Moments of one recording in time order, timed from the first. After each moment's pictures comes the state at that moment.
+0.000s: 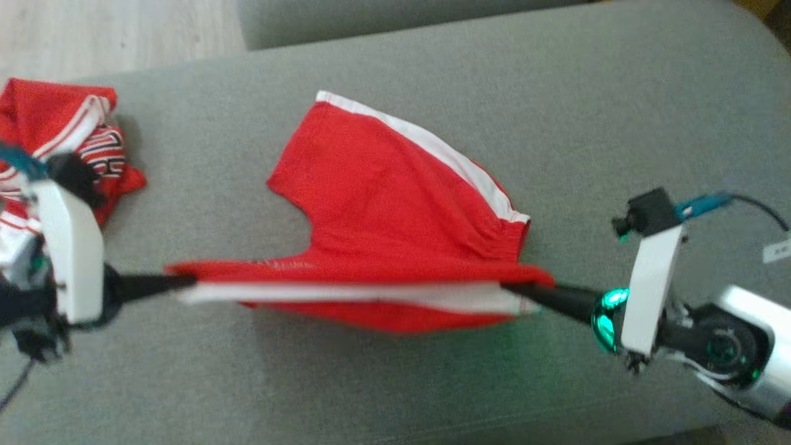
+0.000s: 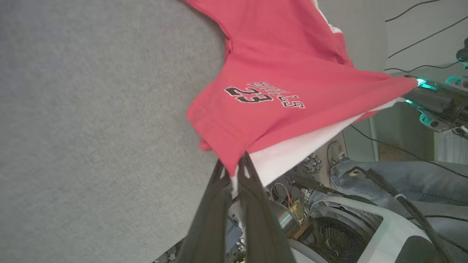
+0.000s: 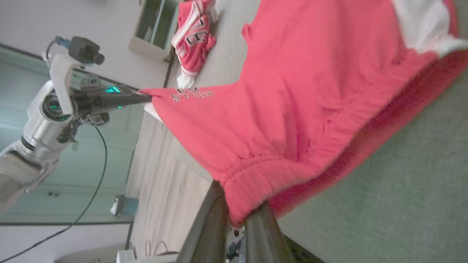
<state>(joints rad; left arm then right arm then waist) -0.71 1.04 -1.02 -0.01 -1.68 0.00 0.73 -0.66 -0.82 1.20 -0.05 1.77 0.13 0.36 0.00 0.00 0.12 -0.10</state>
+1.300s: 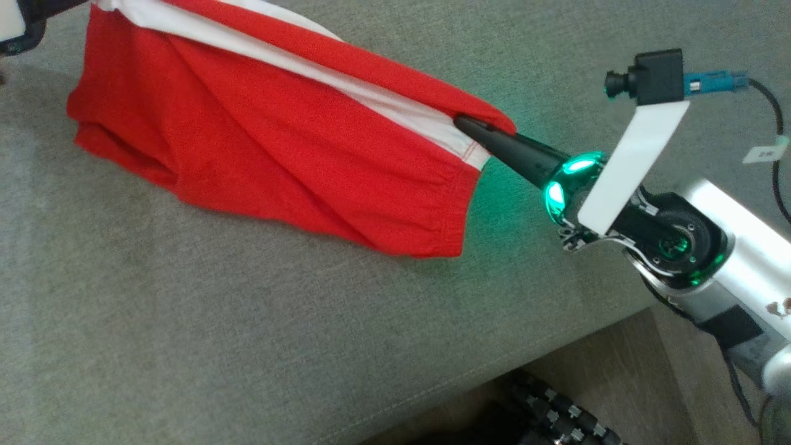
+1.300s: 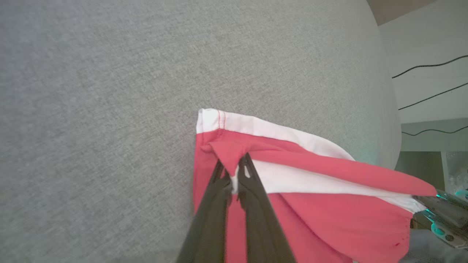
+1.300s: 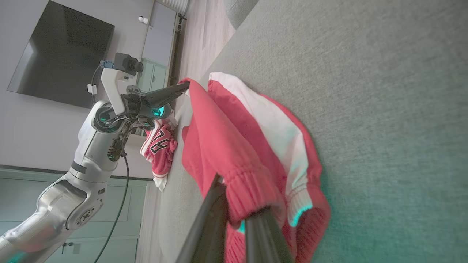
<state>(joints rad) -1.28 0.73 -0.92 0.57 -1.46 -0.09 0.75 -0.77 -0.54 0.89 0.05 1.67 0.13 0.29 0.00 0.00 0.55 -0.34</state>
